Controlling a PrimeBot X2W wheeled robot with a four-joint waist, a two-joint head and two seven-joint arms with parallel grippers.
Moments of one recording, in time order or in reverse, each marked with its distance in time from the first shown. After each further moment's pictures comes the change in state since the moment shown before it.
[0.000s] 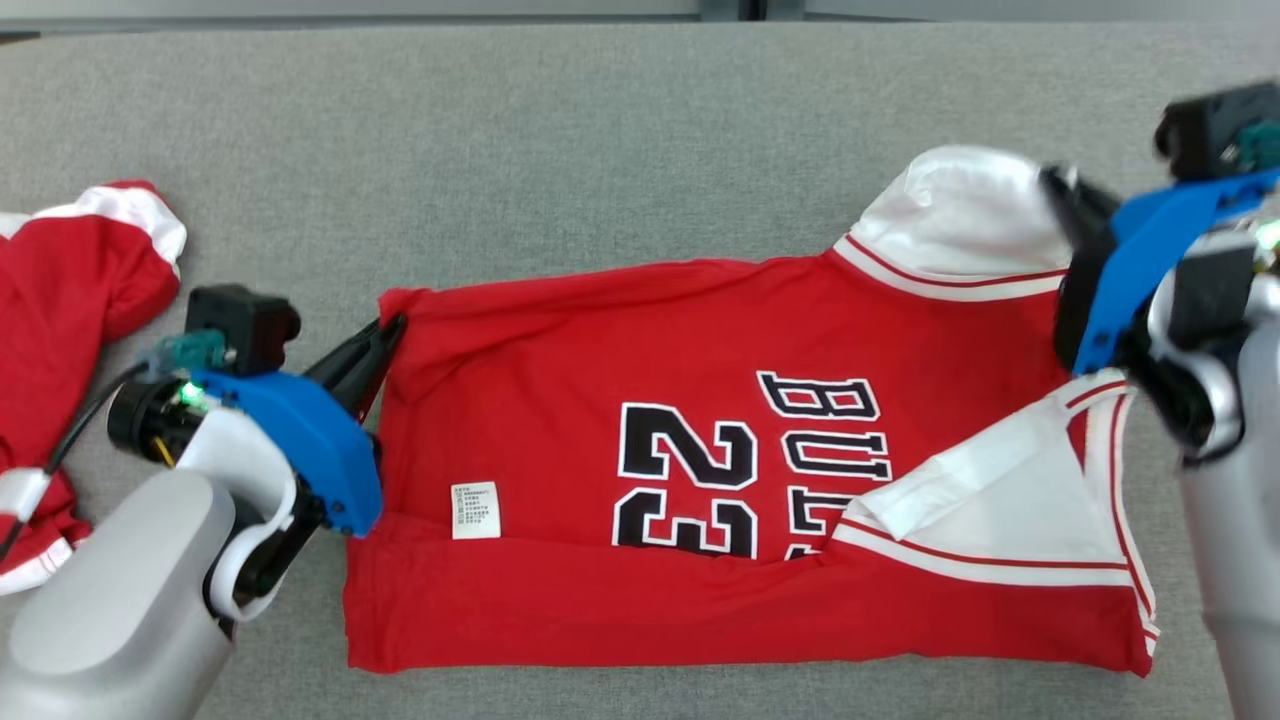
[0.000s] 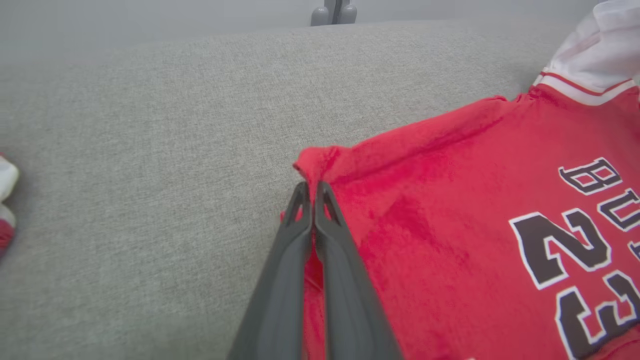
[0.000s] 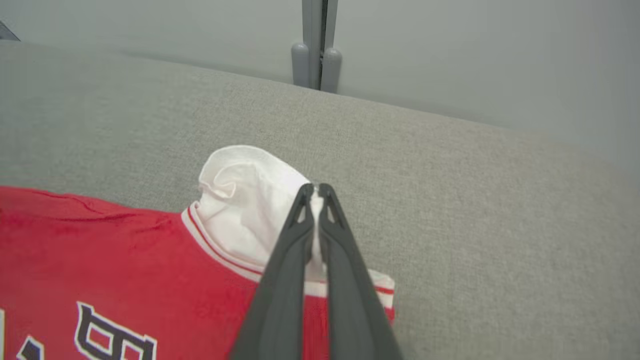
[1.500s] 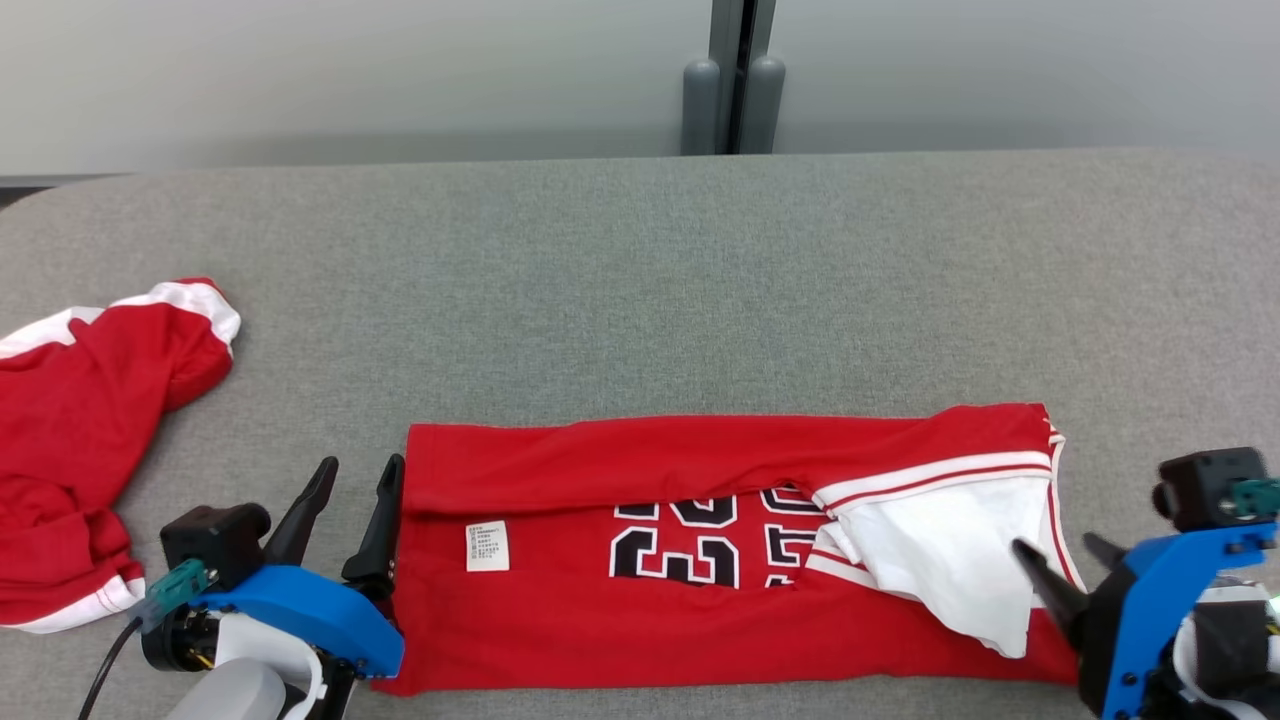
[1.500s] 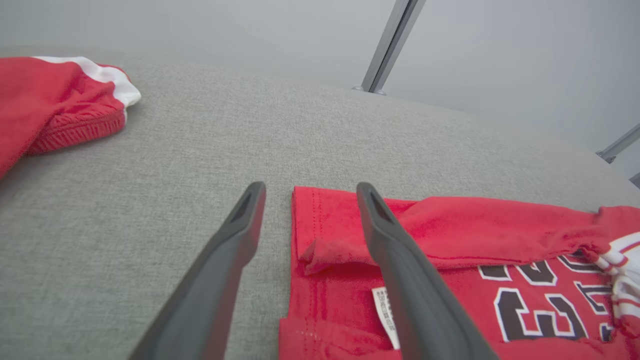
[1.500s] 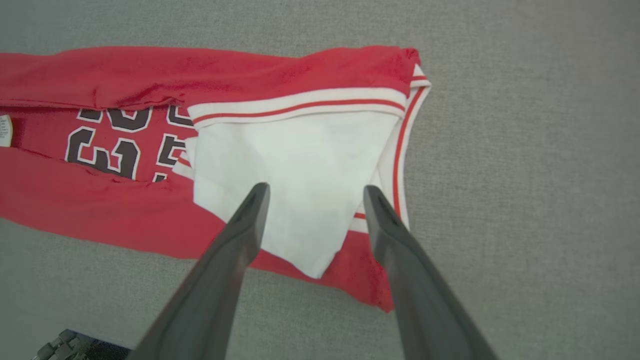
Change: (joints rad) left arm 0.310 -0.085 0.073 0.053 -0.064 0.113 -0.362; right arm 0.677 0.160 -0.167 -0.561 0.035 0.000 0.418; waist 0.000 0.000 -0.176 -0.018
